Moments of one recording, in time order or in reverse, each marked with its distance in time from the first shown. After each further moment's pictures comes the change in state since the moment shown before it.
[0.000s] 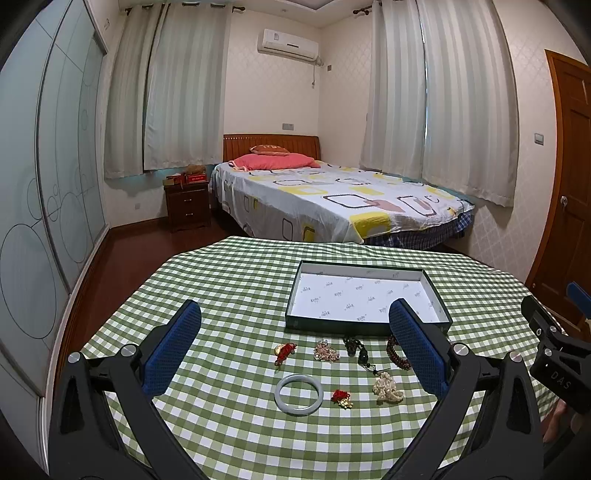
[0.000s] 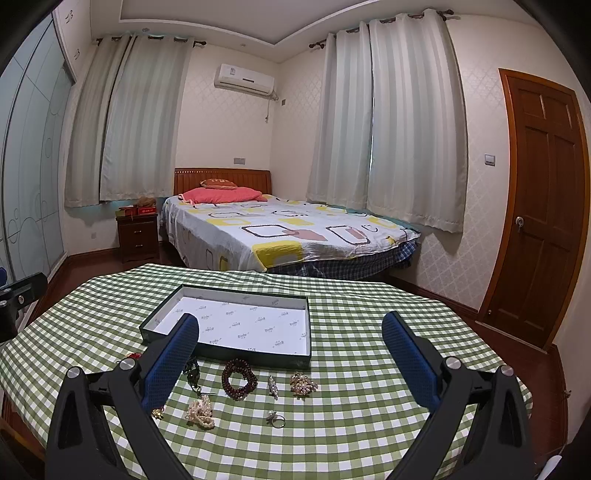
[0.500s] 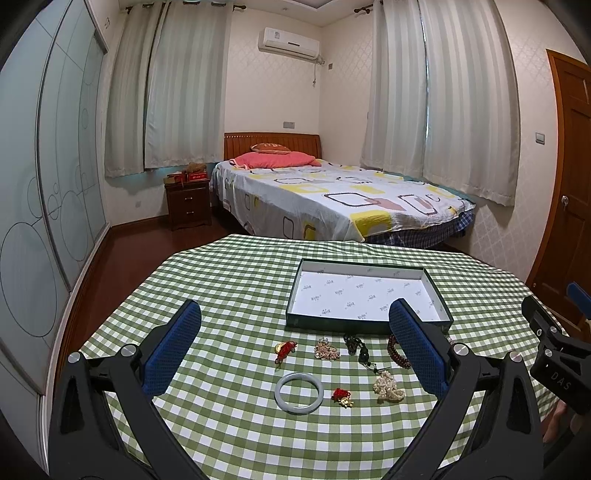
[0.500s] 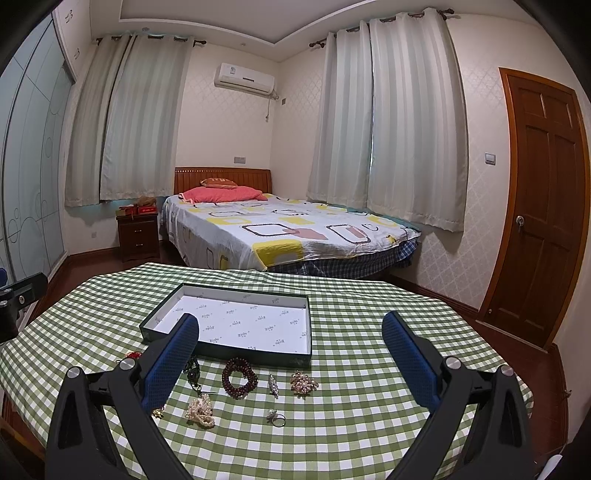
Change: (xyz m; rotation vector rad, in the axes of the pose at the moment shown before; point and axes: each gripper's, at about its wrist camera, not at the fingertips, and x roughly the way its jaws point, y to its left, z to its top) left arm 0.001 0.000 -0.002 -0.002 0.004 0.001; right arm 0.000 0.000 -0.001 0.000 0.001 0.001
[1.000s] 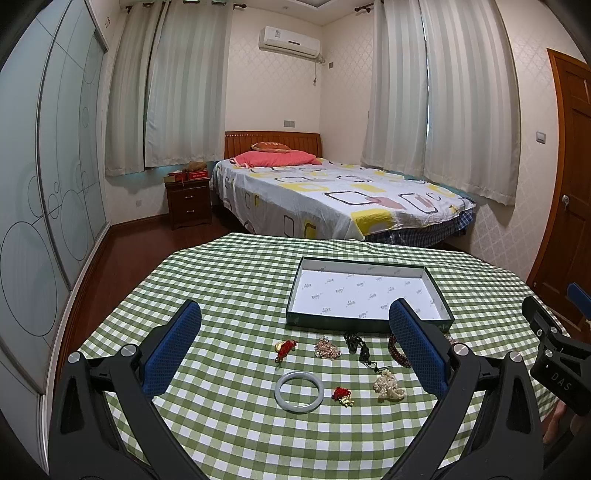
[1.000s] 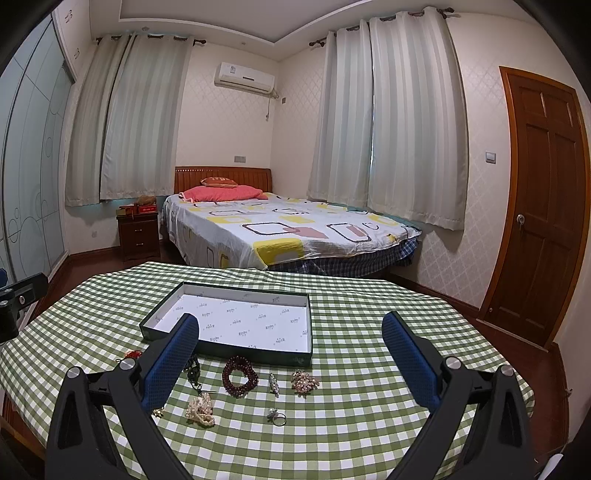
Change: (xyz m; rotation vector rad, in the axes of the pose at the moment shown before) left arm 0.001 0.001 -0.002 0.000 0.004 0.001; right arm 0.000 0.001 -0.002 0.000 0.003 0.003
